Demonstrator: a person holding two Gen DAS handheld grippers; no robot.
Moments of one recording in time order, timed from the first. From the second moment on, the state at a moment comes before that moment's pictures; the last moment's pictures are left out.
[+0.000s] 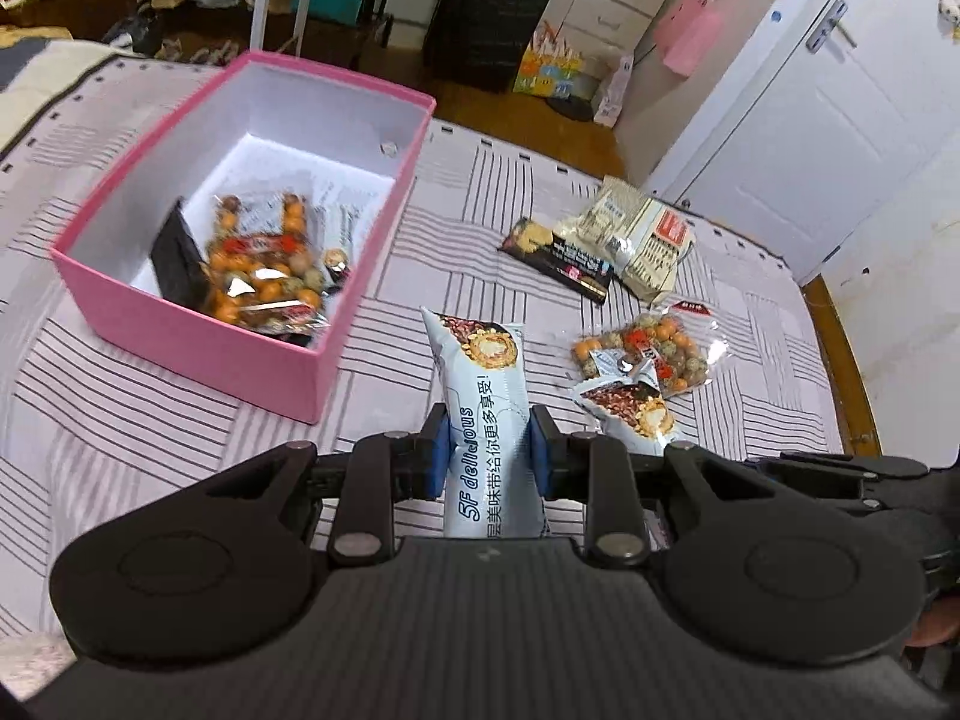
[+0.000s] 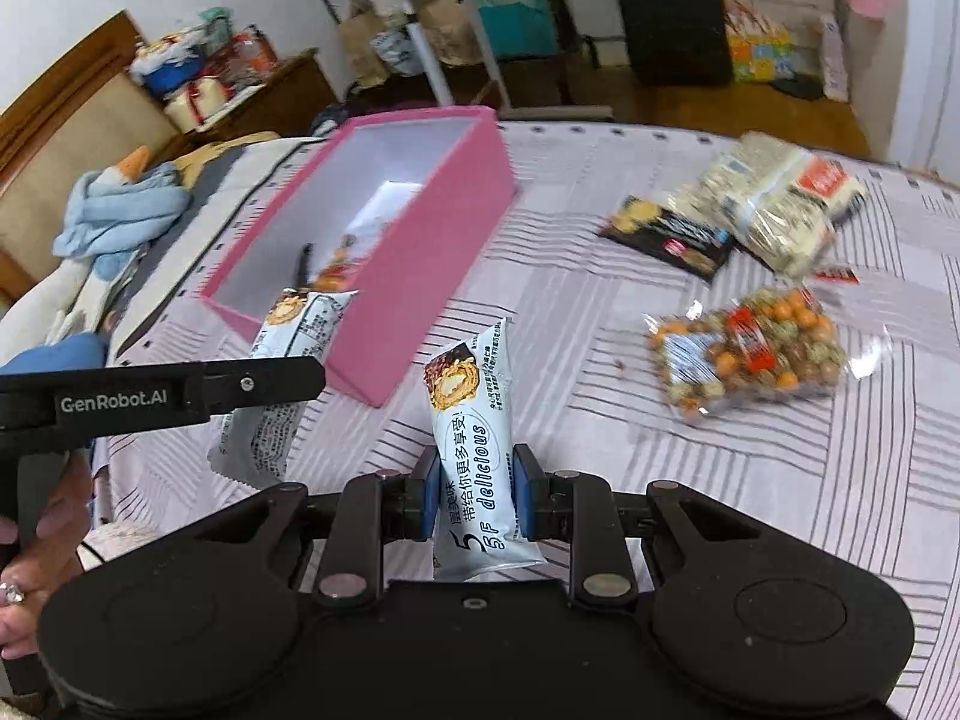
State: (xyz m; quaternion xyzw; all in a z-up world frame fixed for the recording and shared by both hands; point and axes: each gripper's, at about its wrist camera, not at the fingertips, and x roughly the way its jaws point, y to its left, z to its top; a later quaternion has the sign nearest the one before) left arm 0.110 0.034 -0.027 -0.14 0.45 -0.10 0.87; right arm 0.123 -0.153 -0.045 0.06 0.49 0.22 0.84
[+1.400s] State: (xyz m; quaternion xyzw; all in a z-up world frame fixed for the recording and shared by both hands) left arm 0.242 0.165 -0.083 -0.20 0.43 0.03 0.88; right arm 0.262 0.023 -0.088 0.03 0.42 0.31 0.85
